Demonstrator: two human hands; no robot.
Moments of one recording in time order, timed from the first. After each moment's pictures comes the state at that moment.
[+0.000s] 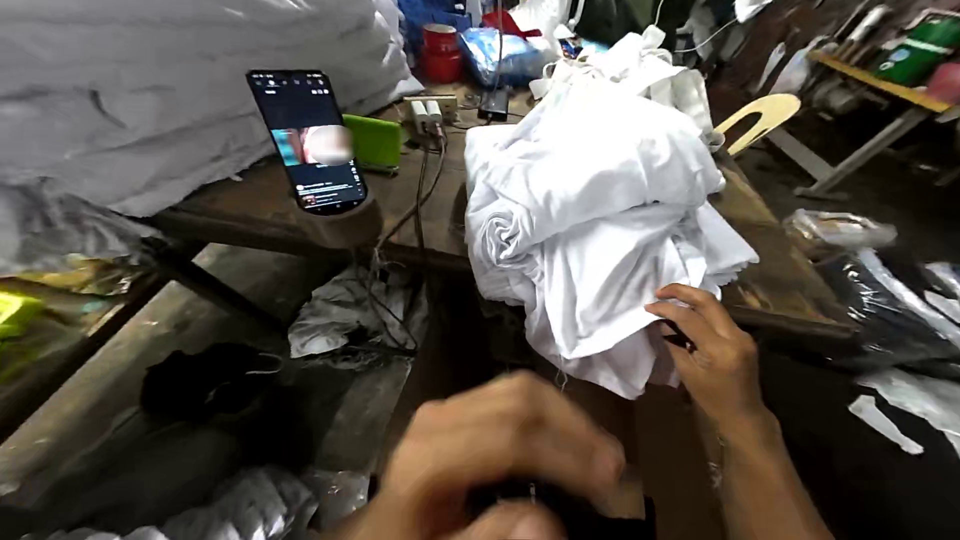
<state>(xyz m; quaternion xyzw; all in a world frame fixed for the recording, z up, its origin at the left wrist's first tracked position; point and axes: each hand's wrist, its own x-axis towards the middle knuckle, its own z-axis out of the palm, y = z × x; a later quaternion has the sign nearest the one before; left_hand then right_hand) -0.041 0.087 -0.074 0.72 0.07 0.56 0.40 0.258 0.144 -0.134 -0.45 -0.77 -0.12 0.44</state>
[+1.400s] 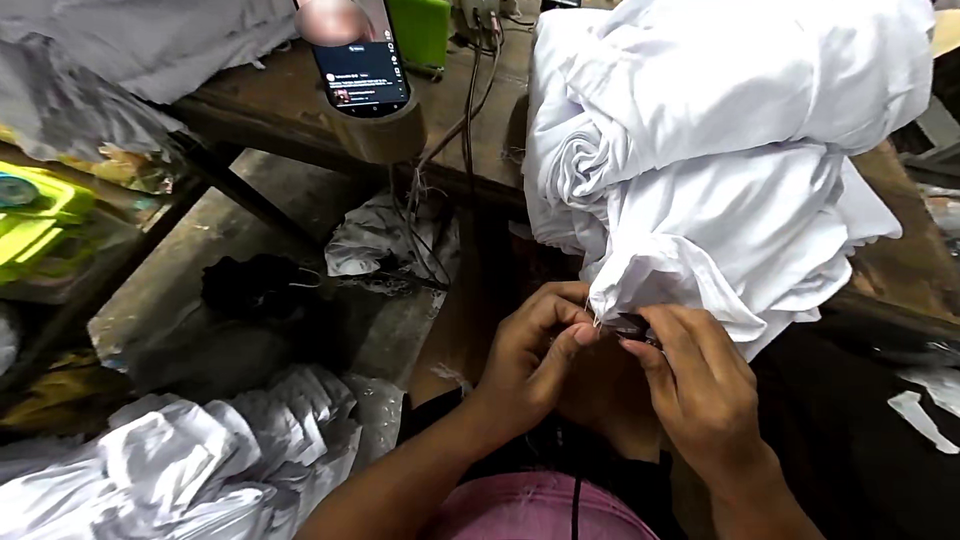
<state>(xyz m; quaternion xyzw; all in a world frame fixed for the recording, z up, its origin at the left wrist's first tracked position) -0.022 0.119 -0.166 0.62 0.24 0.59 0.45 0.166 0.108 -0.145 -0.44 -0.80 -0.08 0.40</state>
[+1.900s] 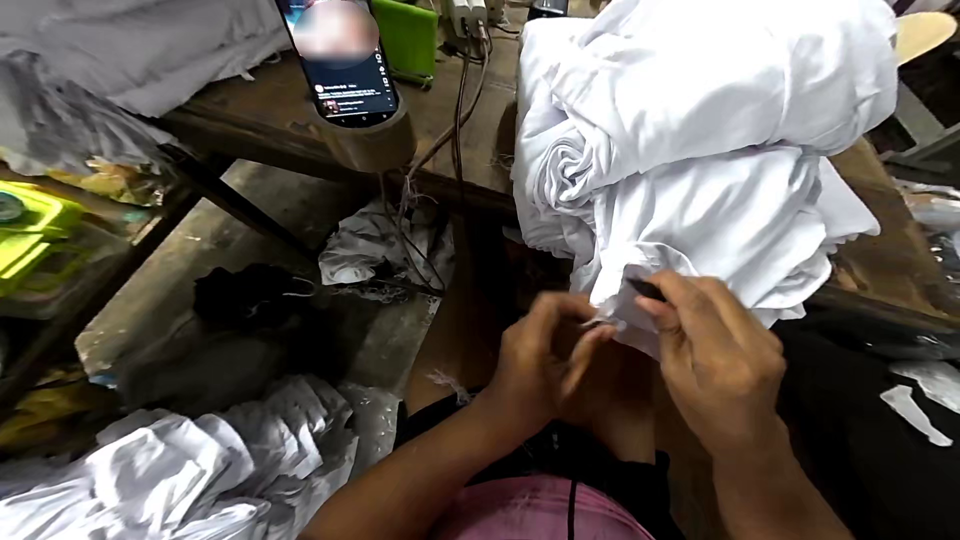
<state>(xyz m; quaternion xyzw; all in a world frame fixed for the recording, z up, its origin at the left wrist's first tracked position) -0.001 0.128 -0.170 0.68 0.32 0.60 0.28 0.163 0.129 -0.116 -0.44 -0.77 -0.15 0.43</state>
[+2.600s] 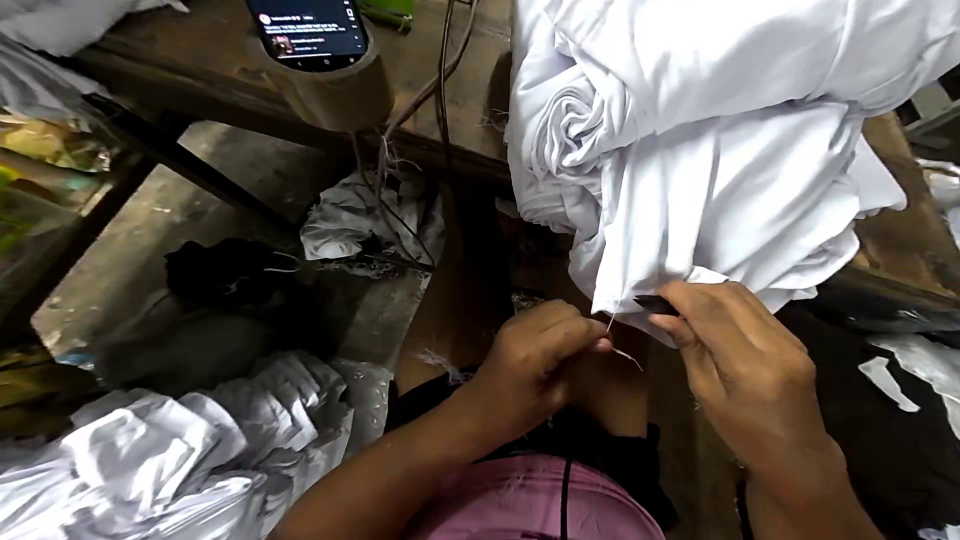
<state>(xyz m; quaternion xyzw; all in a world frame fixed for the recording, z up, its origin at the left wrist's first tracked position) -0.018 0.116 -0.172 0.76 0.27 0.52 0.27 0.192 0.106 -0.123 -0.48 -0.82 -0.06 0.31</state>
